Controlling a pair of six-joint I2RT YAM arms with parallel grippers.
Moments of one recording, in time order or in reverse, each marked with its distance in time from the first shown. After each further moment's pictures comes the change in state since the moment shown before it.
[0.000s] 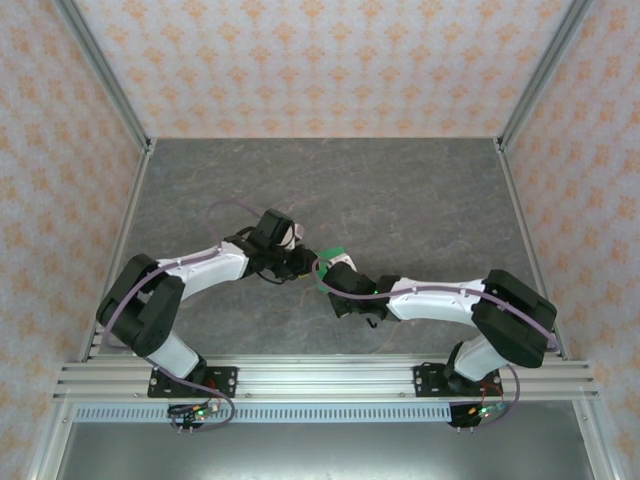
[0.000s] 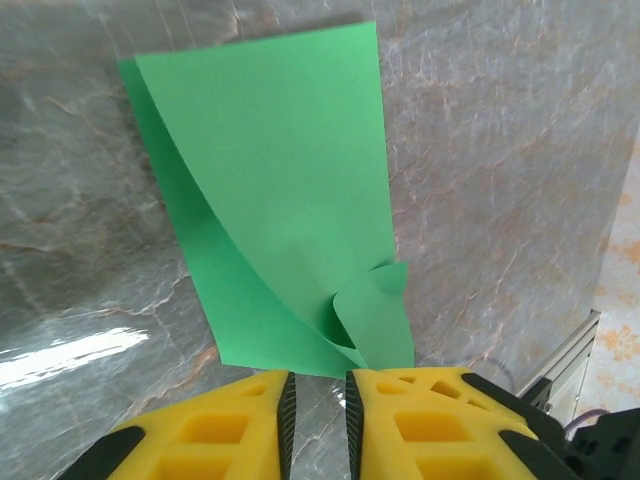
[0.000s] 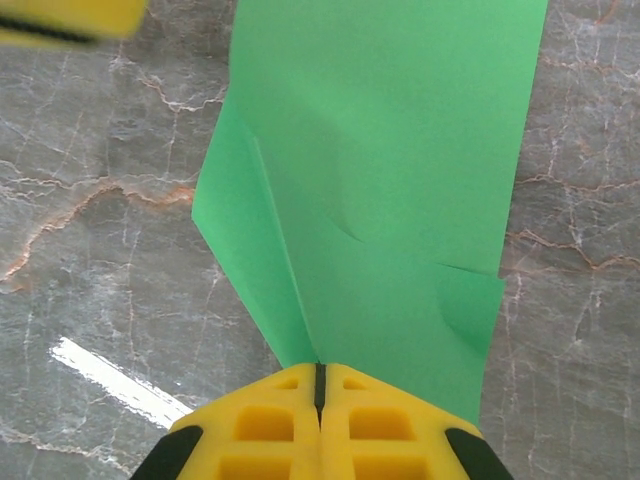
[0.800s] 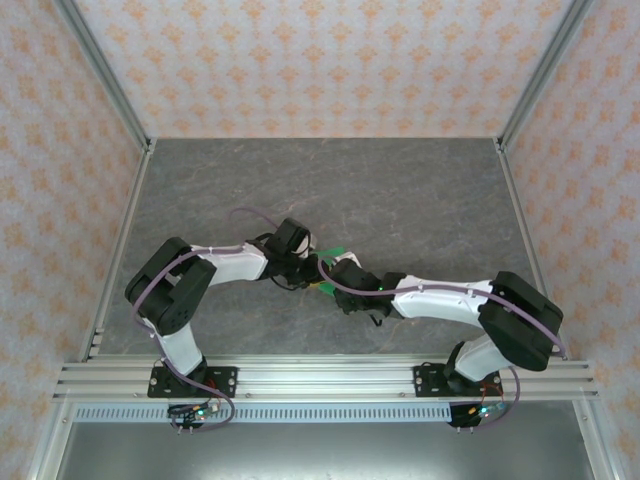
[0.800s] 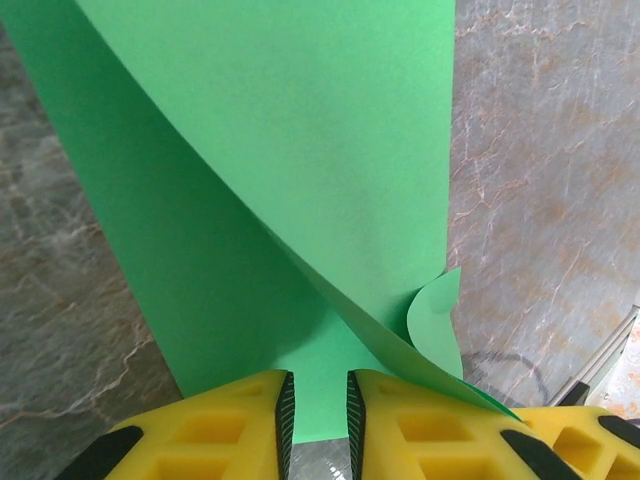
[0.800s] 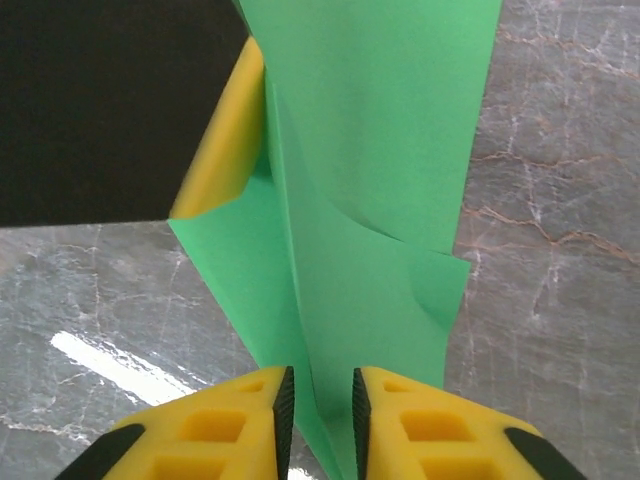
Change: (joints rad) left arm -0.056 0.169 0.024 0.103 0.004 -0.037; right arm -0.031 -0.029 0.002 -0.063 -0.014 -0.018
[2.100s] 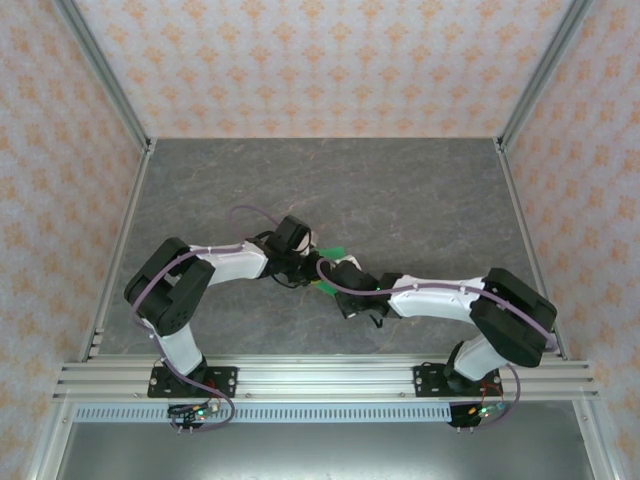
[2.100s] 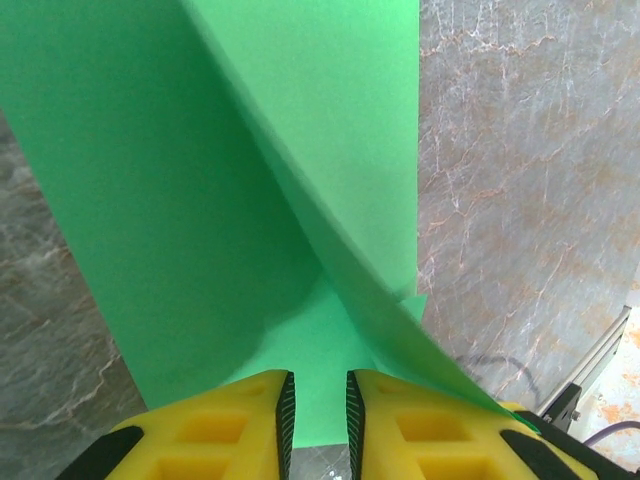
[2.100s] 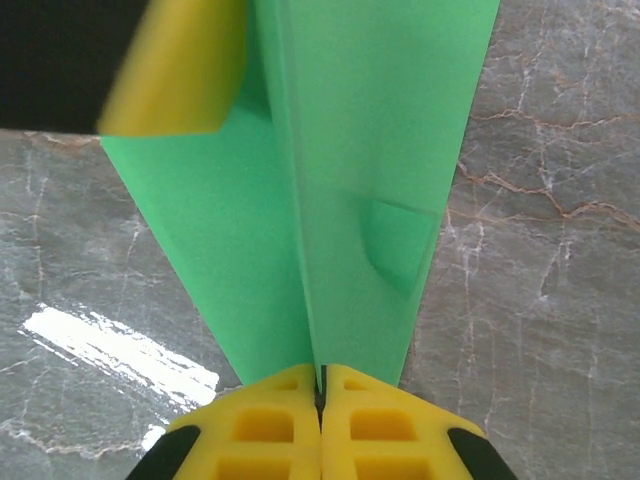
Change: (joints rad) left arm 0.000 -0.014 0.016 -0.013 -0.005 0.005; right arm -0.010 0.031 -0.014 0.005 -0.020 -0.005
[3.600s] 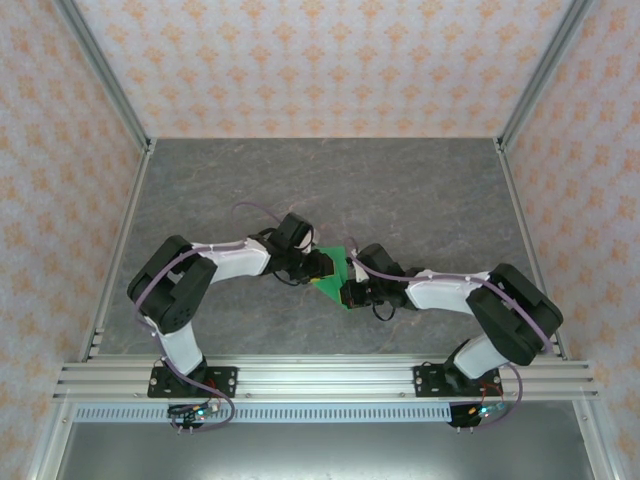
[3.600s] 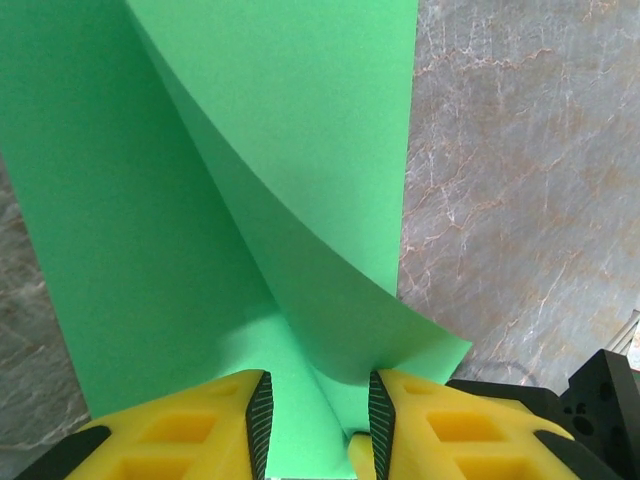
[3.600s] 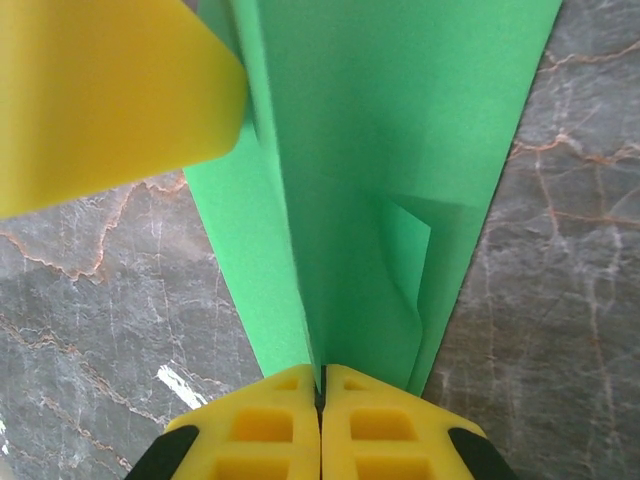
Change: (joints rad) left arm 0.000 0.032 0.045 -0.031 -0.010 0.017; right arm -0.254 0.008 -0.142 0.307 -0.545 0.097
